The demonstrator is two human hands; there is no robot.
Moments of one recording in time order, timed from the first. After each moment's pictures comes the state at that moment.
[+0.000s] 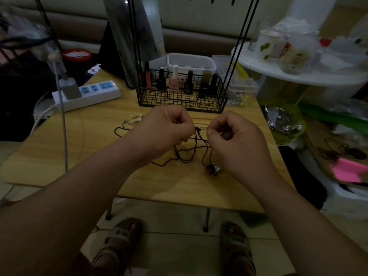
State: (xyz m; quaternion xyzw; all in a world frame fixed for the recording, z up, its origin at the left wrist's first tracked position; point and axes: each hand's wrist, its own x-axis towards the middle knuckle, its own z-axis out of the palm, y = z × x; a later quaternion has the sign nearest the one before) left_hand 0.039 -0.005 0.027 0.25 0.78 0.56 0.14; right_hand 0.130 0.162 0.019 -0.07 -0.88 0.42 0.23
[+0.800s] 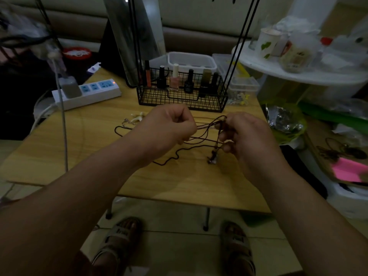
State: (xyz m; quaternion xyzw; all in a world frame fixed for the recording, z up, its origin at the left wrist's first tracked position) left_hand 0.044 -0.005 0.029 0.26 0.77 0.56 0.14; right_hand 0.128 0.166 0.035 -0.21 -0.70 0.67 0.15
